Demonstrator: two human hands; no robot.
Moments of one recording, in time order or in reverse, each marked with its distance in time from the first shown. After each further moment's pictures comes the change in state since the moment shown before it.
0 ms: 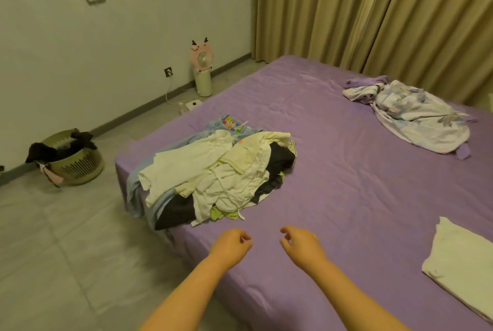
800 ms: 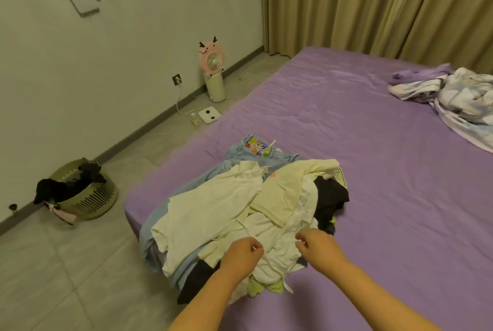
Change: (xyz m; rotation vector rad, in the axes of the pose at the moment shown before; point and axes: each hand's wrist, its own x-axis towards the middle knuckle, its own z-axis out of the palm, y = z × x) left_hand 0.213 -0.034 -0.144 -0.107 0.003 -0.072; right_hand 0.260 -0.075 -0.026 0.009 -0.031 -0.059
